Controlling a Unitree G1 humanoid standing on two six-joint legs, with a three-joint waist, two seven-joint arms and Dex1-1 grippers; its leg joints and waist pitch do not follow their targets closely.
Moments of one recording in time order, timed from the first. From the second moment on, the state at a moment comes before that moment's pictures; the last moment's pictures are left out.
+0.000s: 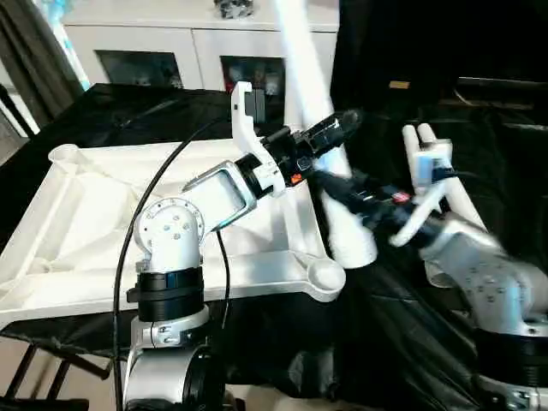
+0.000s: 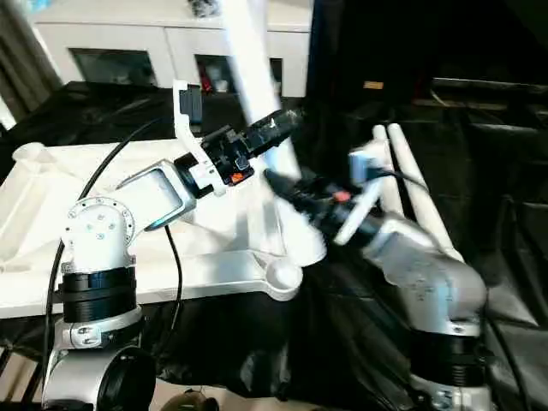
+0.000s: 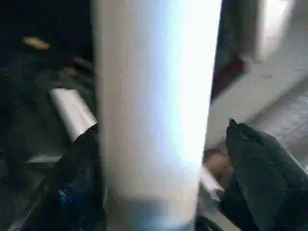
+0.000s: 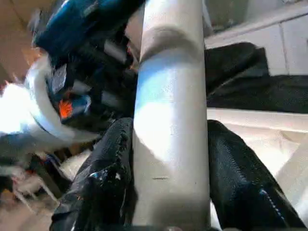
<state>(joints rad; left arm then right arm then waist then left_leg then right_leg) -0.70 -0.13 0.26 -0.02 -0.83 1.04 -0.20 -0.39 -0.23 -0.08 -0.15 0.62 0.72 0.74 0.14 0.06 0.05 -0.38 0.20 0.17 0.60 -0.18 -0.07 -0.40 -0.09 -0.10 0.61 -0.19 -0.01</state>
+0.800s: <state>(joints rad) -0.72 -0.14 0.28 0.05 -0.74 0.85 0.09 -0.46 -0.14 0.15 -0.09 0.26 0.54 0.44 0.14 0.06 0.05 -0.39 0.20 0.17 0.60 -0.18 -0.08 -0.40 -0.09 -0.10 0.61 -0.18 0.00</state>
